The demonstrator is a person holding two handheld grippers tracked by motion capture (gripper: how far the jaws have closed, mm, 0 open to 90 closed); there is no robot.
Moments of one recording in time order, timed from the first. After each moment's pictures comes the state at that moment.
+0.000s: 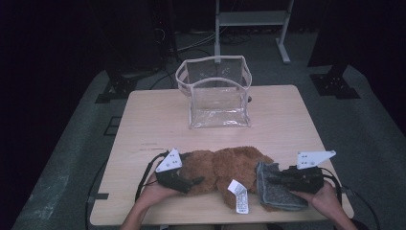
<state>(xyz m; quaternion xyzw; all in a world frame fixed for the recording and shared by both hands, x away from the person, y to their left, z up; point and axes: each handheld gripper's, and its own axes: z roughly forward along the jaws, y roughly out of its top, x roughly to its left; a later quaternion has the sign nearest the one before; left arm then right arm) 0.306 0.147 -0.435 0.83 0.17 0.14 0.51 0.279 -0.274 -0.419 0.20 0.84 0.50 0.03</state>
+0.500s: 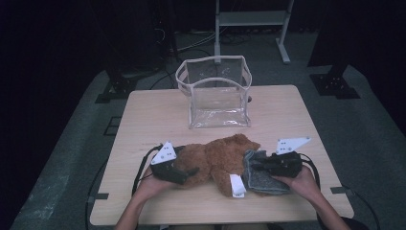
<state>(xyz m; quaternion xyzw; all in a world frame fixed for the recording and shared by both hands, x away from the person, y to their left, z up) 0.324 0.163 -0.435 0.82 0.19 0.15 0.51 0.327 -0.246 -0.430 0.20 0.85 0.49 0.04</state>
